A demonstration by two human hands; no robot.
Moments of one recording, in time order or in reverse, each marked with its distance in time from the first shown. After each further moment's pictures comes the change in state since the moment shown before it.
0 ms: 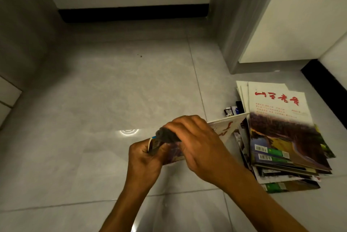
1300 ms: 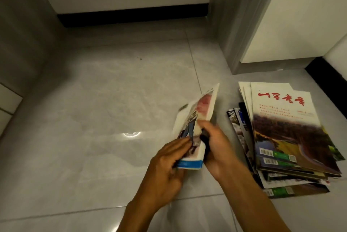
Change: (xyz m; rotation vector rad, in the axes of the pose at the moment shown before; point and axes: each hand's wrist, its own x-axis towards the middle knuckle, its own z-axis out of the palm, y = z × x) left_hand 0.006 -0.023 0.010 0.256 -0.447 0.290; right_hand 0.014 0.023 0.021 1.701 0.421 1.158
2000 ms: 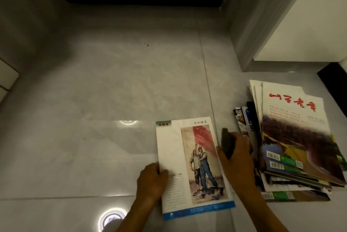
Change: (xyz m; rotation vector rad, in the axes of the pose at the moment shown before) left_hand -0.031 -0.079 0.045 -0.002 0.041 -0.933; right_hand 0.035 0.039 -0.114 -1.300 0.365 -0.533
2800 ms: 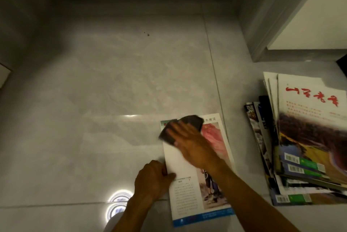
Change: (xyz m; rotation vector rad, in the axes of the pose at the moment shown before) left_hand 0.045 -0.013 -0.016 0.327 -0.120 0.063; right_hand 0.049 -0.033 0.127 -0.478 -0.371 -0.863
